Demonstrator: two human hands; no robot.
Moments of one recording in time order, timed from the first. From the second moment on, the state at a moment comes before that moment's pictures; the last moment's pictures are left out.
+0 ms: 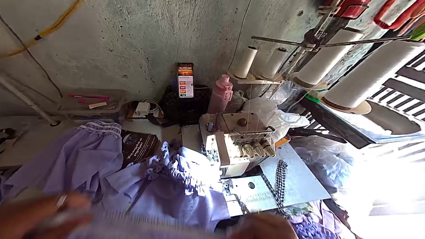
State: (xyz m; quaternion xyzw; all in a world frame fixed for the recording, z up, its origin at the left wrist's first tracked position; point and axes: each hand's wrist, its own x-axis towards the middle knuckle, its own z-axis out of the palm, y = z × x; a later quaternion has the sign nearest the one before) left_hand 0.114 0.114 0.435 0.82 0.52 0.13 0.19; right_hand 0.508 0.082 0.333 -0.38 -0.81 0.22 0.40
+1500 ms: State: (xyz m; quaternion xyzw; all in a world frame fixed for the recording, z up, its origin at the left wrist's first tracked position) left_hand 0.285 0.216 0.286 0.90 0.33 0.28 0.10; right_hand 0.493 0.164 0.249 -0.49 -0.67 0.27 0.49
